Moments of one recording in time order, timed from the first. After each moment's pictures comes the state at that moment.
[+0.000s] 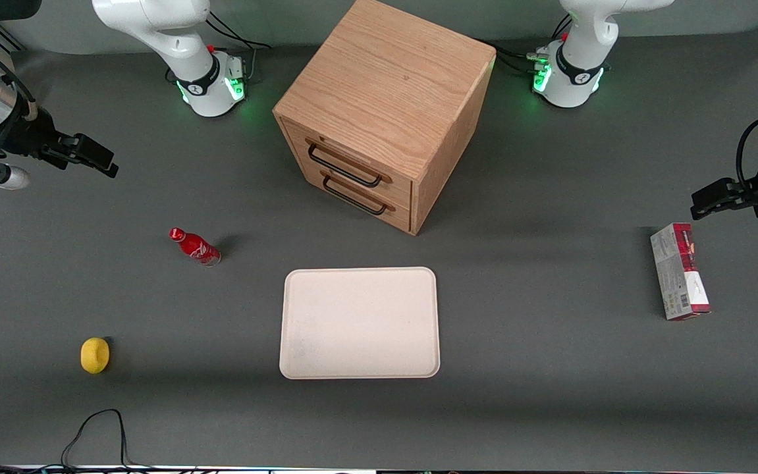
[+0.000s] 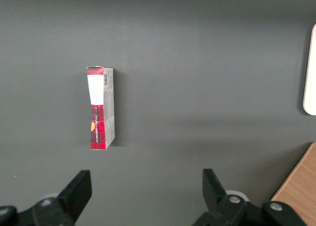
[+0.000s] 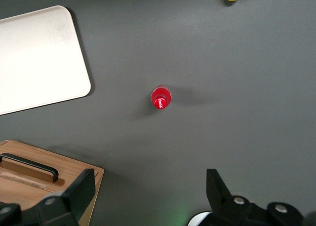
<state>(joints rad) 0.03 -0.13 0.04 -1.73 0.03 1.55 0.30</state>
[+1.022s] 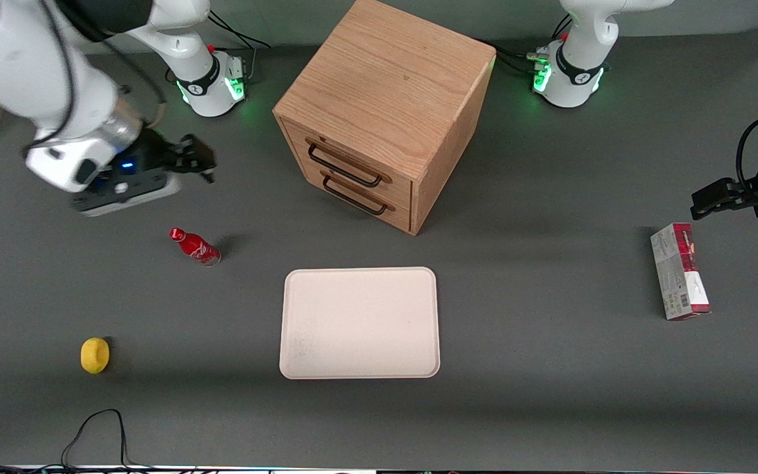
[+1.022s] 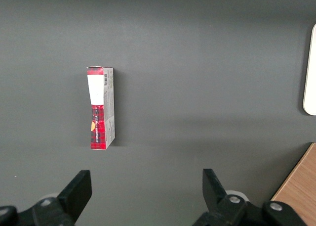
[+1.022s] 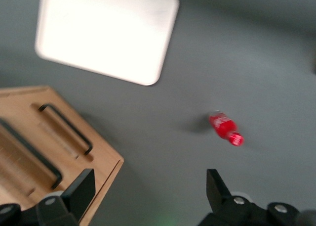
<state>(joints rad) 0.05 0.11 0.39 -1.49 0.01 1.54 0.10</state>
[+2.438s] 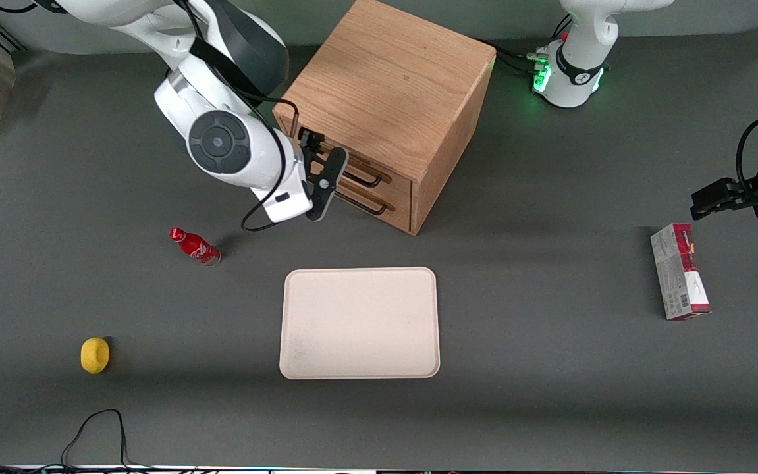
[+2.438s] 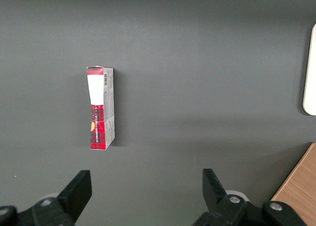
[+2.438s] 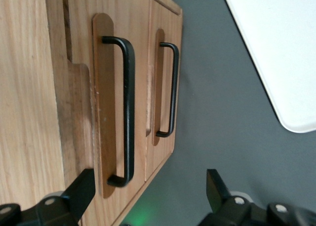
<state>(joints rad) 0.08 0.45 0.65 -1.44 0.05 1.53 -0.40</state>
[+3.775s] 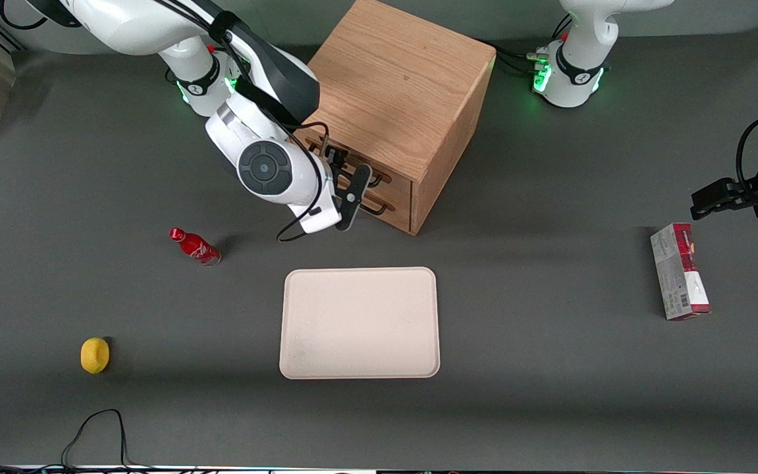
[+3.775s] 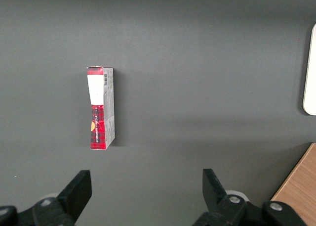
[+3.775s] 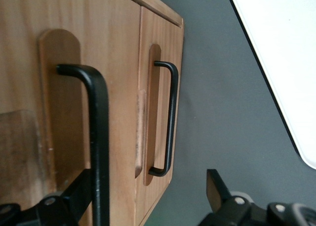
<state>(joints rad) 0.10 0.50 0.65 -1.56 0.03 1.73 -0.40</state>
